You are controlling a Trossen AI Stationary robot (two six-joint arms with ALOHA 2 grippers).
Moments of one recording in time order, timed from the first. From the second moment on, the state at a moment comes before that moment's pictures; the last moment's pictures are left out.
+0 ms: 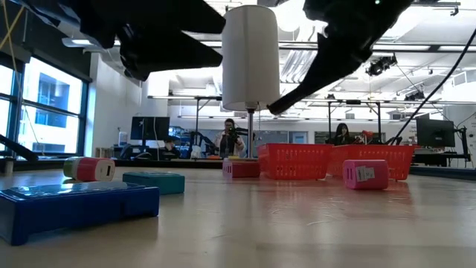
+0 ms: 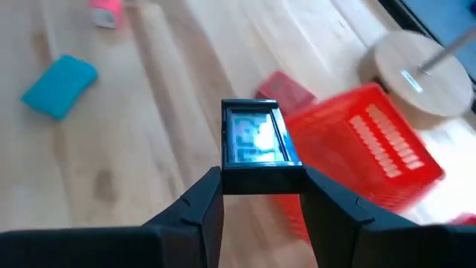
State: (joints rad) left arm -0.64 1.74 0.84 0.57 -0.68 -0.37; right arm 0.31 1.48 0.97 -0.44 0.58 0.50
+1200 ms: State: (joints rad) left arm -0.64 1.74 0.84 0.54 -0.65 -0.37; right arm -0.13 1.66 1.02 -0.48 0.34 0.47
